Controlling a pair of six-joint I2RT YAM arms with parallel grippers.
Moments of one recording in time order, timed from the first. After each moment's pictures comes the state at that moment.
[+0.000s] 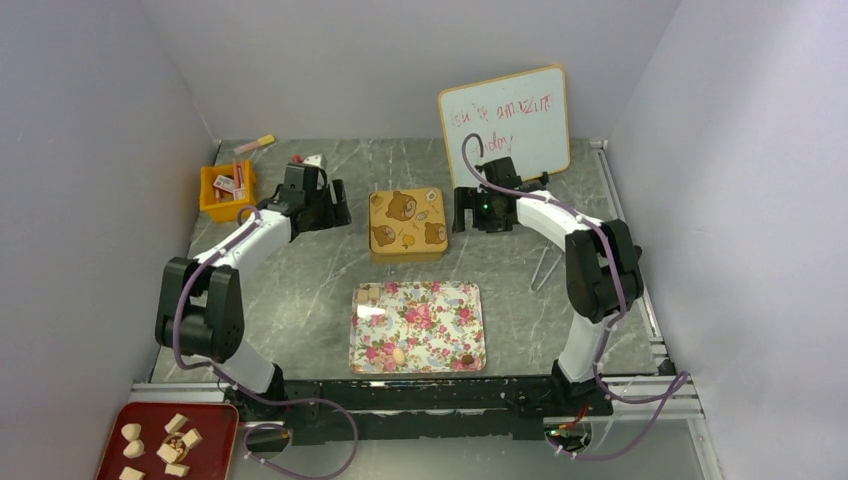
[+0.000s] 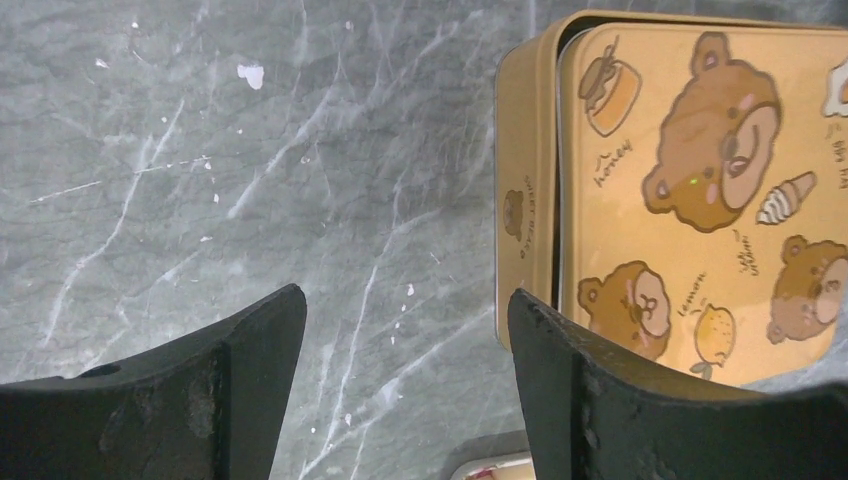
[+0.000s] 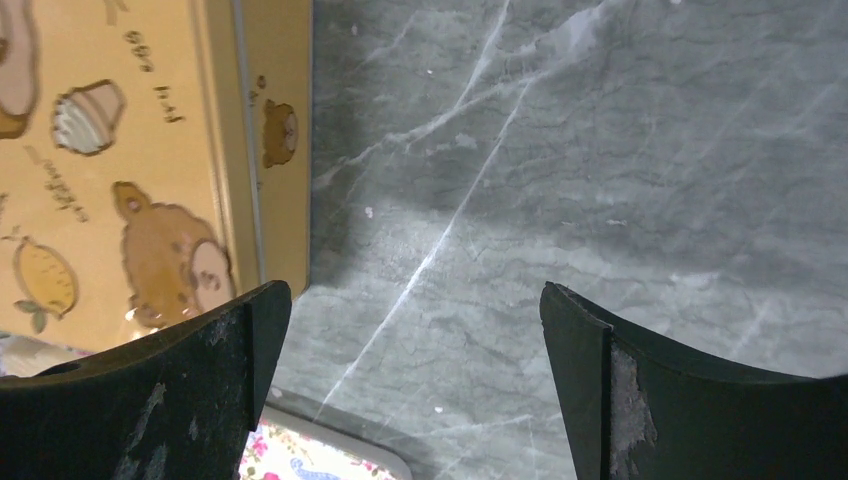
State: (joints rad) left arm -0.23 1.57 1.08 -0.29 0.02 -0.39; right arm 0.33 1.81 1.28 -0.41 -0.15 0.27
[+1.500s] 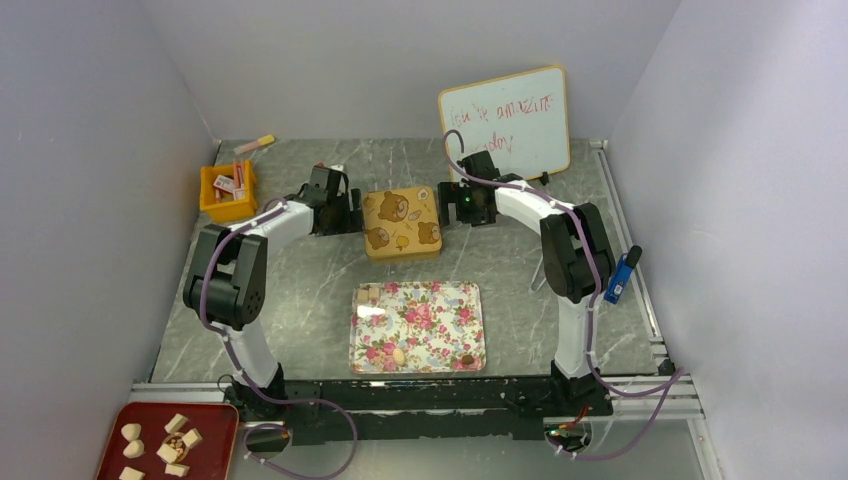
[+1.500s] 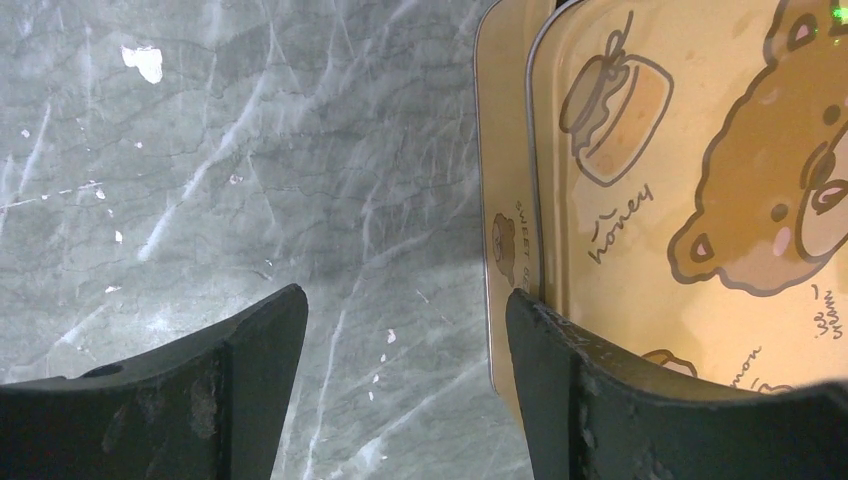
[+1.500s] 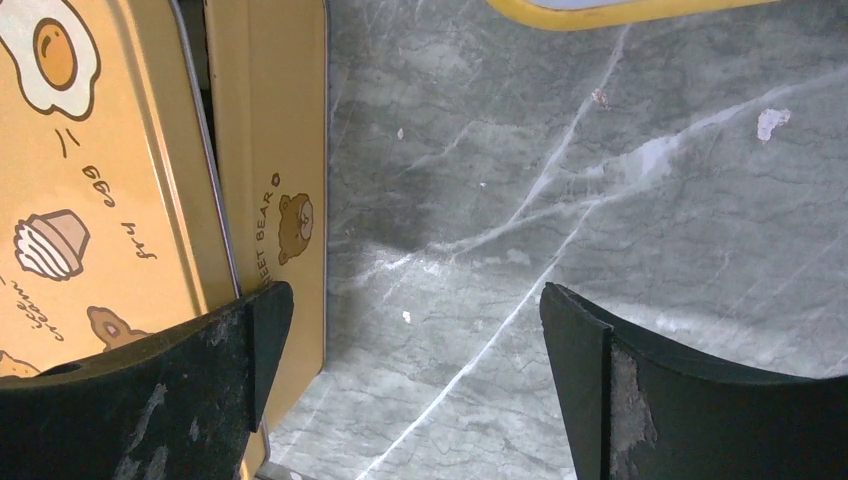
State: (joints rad) left arm -0.29 1.80 1.16 -0.27 0.01 -0.39; right arm 0.39 2.04 1.47 -0.43 -0.13 0.29
